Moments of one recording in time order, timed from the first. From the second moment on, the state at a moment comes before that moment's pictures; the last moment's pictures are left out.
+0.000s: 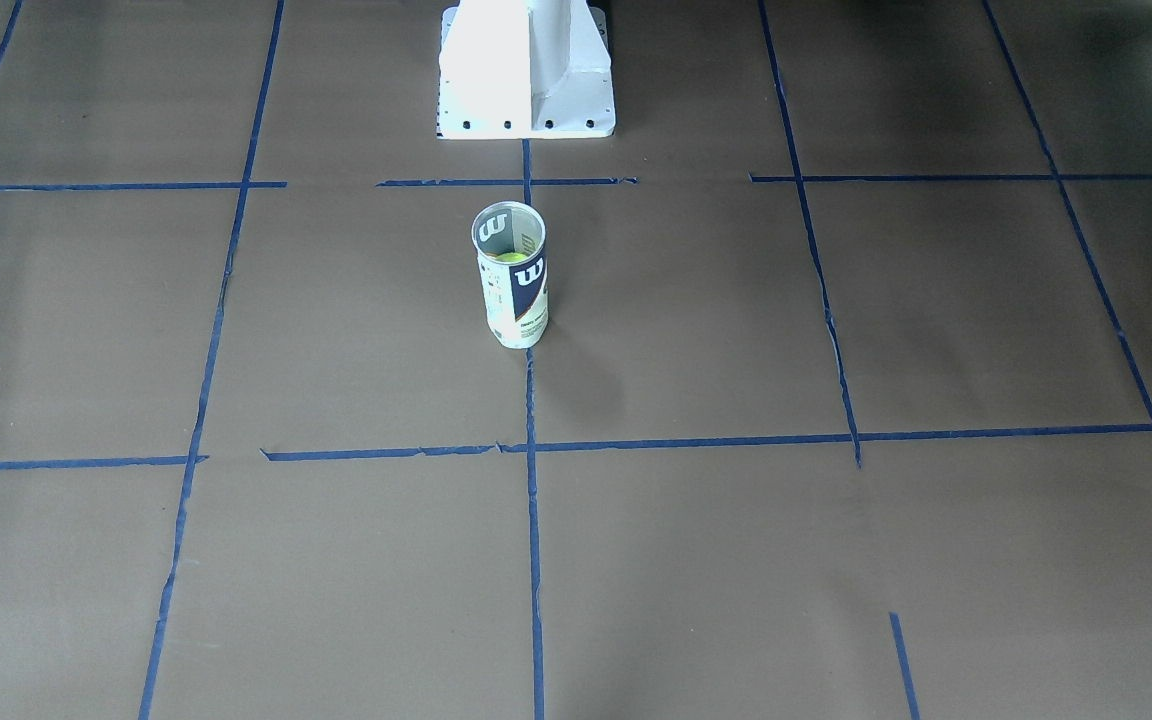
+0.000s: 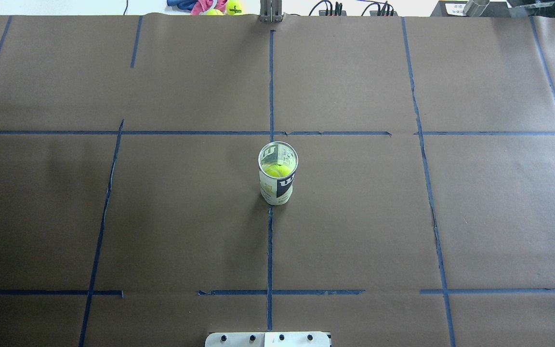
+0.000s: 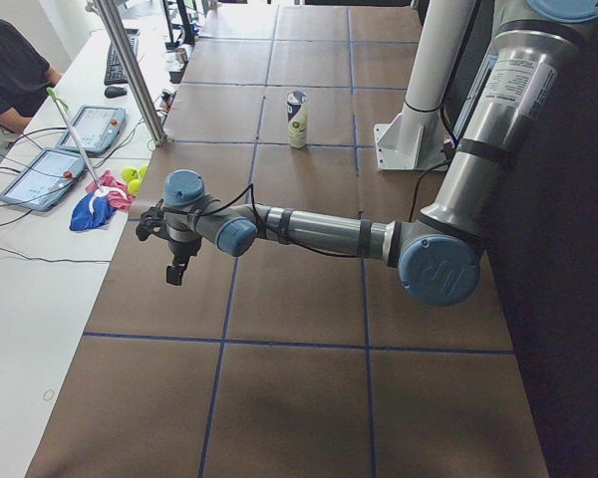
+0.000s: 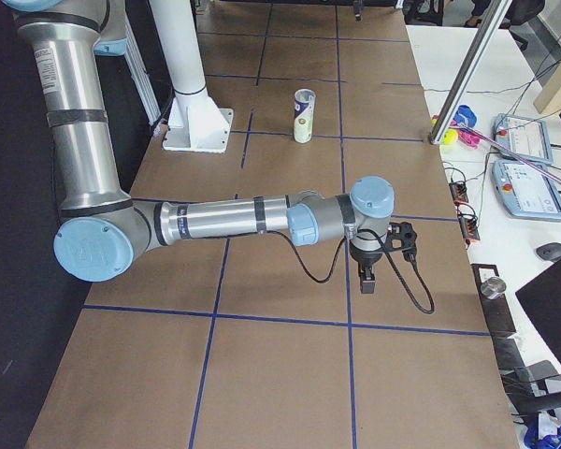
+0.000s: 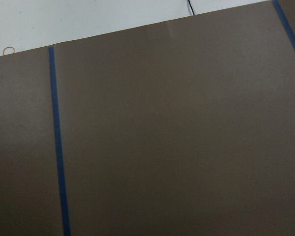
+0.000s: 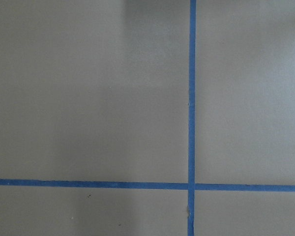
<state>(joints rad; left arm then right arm) -1.36 -1.90 -1.35 -1.92 -2.24 -0.26 1.50 -1.43 1.54 -1.44 2.30 0.21</state>
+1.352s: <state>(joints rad) -1.53 -1.63 -1.67 -1.46 -2.37 -0.09 1.50 -1.52 1.70 -1.70 2.31 0.00</state>
